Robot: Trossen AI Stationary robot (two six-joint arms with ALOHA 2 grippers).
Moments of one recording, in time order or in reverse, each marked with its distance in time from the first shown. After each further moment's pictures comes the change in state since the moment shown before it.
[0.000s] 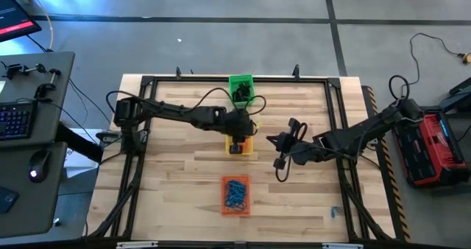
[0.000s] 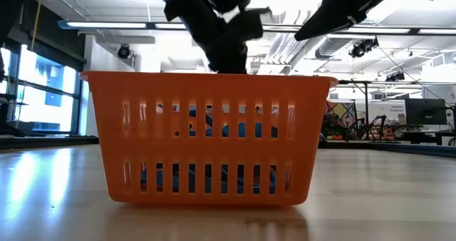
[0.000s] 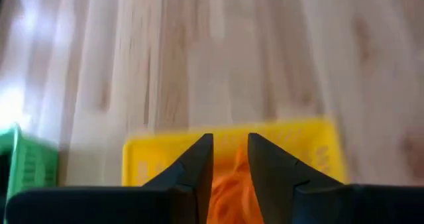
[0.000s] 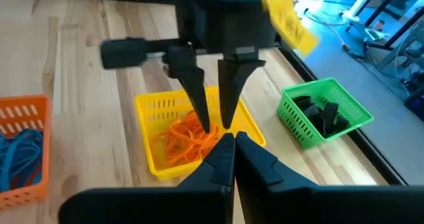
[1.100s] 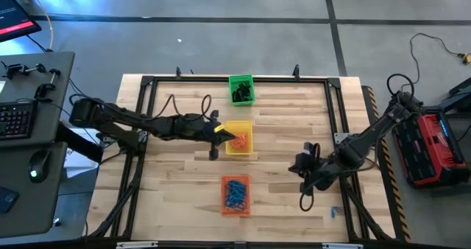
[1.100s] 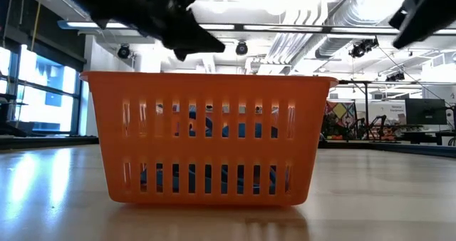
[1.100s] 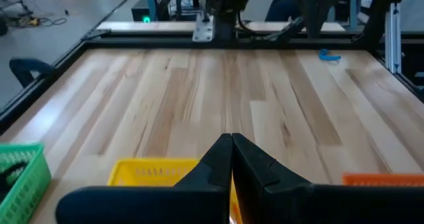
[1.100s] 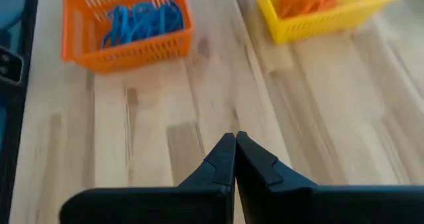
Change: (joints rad) left arm -0.081 -0.464 -0.661 0.766 0.011 -0.198; right arm 0.310 -0.089 0.001 -0.414 -0.256 0.542
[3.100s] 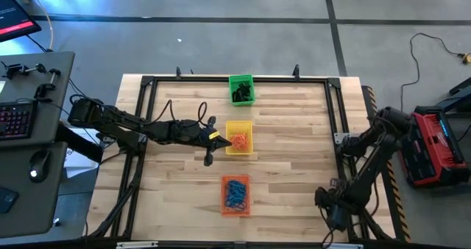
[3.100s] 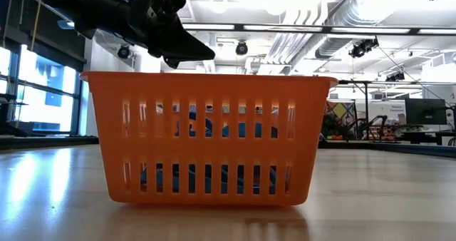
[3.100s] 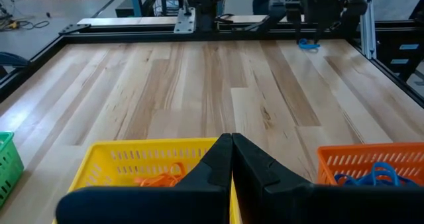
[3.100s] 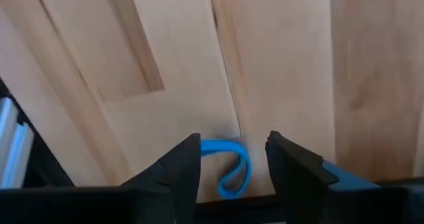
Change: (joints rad) left arm -0.046 -0.019 -0.115 0.102 0.012 0.000; right arm 0.420 0.364 0.000 -0.124 -0.616 0.585
